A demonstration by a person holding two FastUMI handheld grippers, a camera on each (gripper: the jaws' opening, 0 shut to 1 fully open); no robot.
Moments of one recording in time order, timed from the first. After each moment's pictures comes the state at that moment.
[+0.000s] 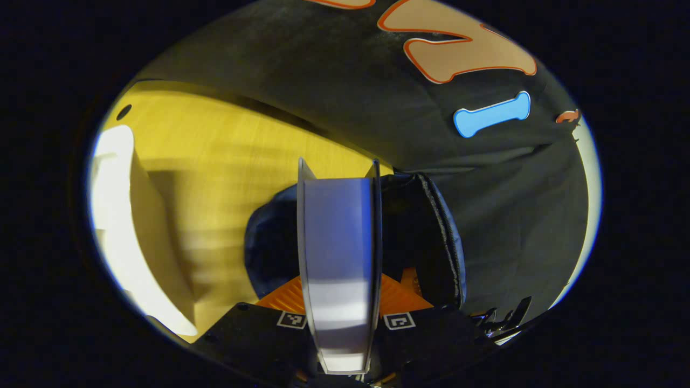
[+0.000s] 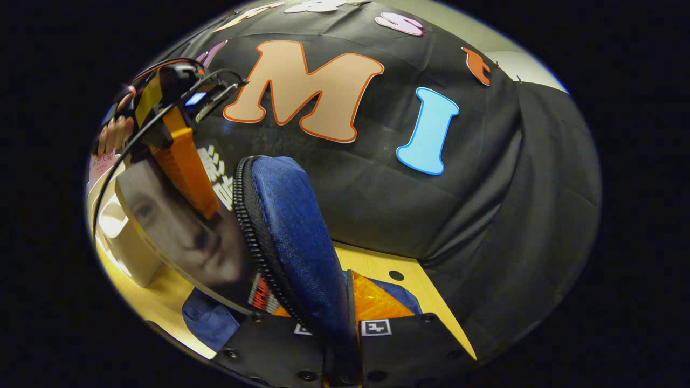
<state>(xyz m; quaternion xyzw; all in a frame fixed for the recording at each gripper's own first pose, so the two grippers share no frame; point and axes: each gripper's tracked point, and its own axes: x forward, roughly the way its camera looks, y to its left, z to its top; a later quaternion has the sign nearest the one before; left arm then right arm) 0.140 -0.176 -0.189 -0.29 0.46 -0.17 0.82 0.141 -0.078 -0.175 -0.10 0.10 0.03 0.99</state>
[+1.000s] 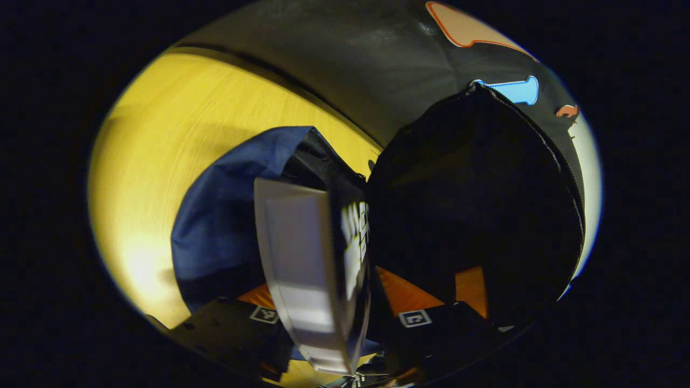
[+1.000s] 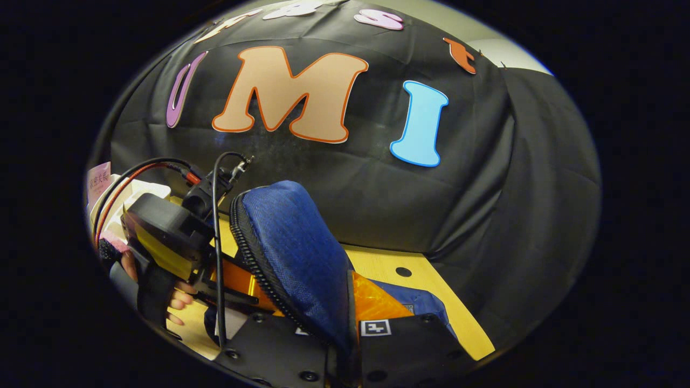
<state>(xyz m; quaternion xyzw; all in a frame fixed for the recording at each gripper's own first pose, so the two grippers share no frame) 0.164 -0.250 -0.294 -0.31 0.44 -0.20 0.82 0.144 -0.078 -0.179 -0.06 0.10 0.02 0.99</state>
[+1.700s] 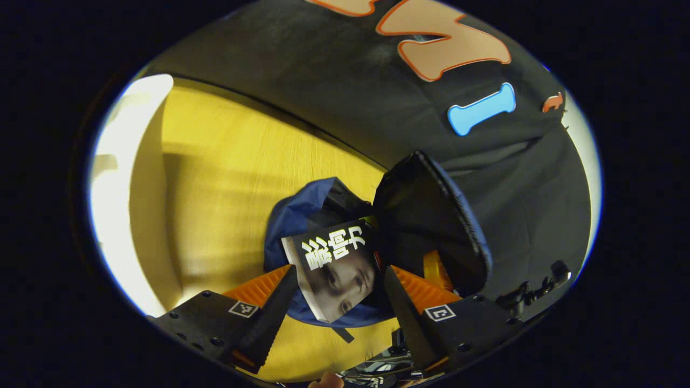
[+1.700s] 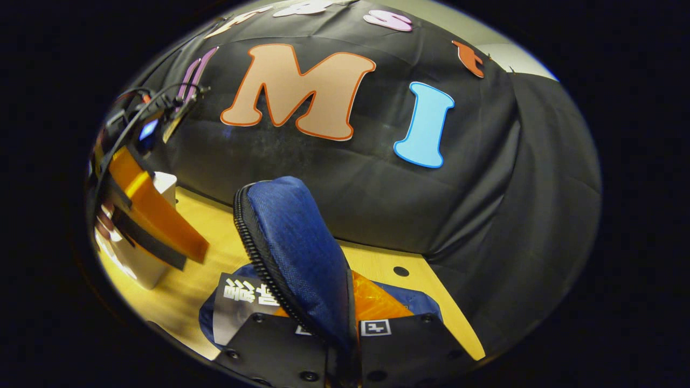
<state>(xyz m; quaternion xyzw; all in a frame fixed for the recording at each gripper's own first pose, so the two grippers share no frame) 0.103 -0.168 -0.194 -0.26 0.39 -0.14 0.87 0.133 -0.087 -0.181 -0.09 0.10 0.04 0.99</state>
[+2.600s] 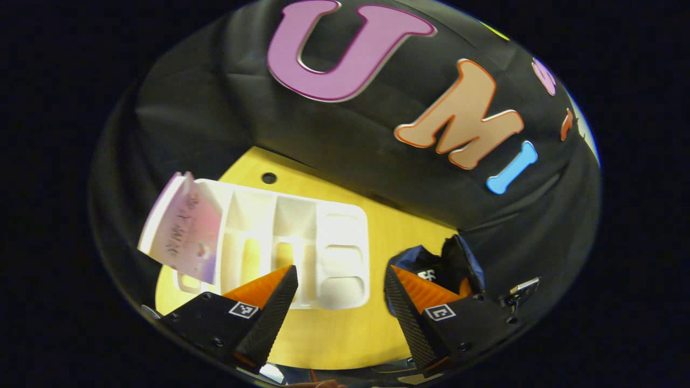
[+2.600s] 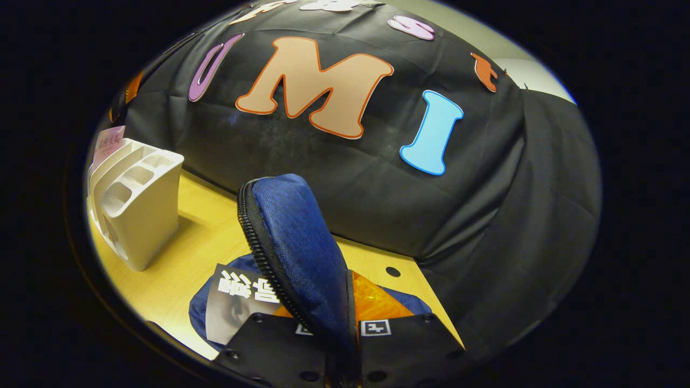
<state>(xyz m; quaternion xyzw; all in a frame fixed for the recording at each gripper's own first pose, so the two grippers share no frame) -0.008 0.096 -0.034 -0.17 0.31 0.08 0.93 0.121 -0.081 -0.187 -0.14 0.10 0.03 0.99</state>
